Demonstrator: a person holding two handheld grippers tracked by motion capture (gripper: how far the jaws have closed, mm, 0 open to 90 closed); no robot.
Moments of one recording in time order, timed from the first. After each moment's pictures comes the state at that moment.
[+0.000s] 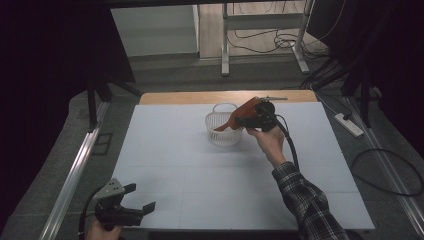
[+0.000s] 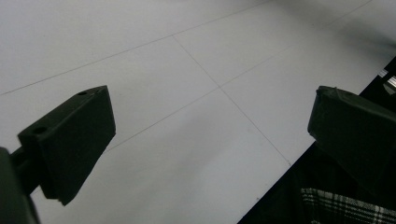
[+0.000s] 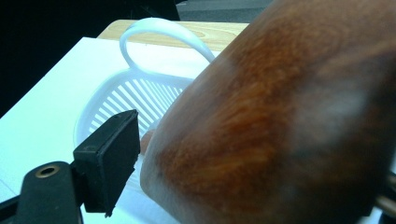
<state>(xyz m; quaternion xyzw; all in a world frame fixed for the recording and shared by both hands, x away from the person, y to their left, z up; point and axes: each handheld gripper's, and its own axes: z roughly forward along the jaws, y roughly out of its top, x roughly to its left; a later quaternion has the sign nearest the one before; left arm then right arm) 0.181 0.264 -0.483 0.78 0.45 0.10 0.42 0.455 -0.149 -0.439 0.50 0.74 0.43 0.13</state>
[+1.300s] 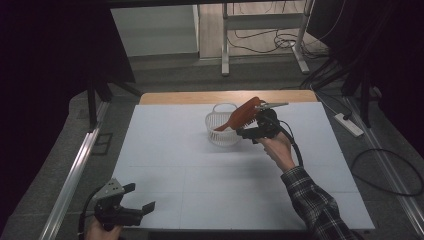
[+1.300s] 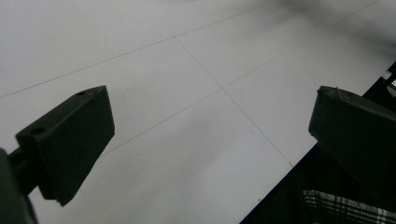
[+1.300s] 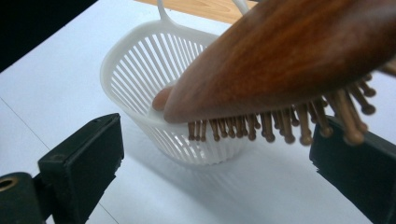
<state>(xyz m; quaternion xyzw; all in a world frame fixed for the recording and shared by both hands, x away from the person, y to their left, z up) 0.180 0.264 -0.482 0.78 0.45 0.11 0.42 0.432 -0.158 -0.440 0.43 0.80 0.41 0.12</state>
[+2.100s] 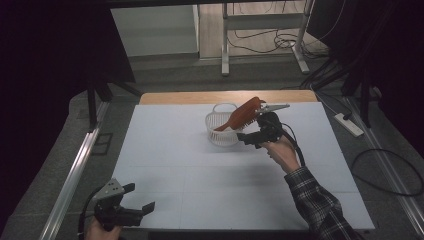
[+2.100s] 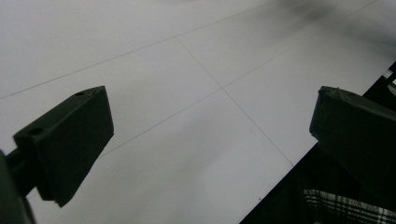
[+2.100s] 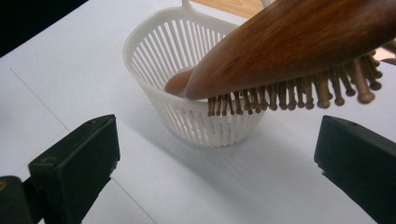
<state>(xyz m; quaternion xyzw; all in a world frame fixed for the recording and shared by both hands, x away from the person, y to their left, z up) 0.180 0.264 -0.482 0.78 0.45 0.10 0.42 0.415 -0.161 -0.431 0.40 0.82 0.40 0.13</state>
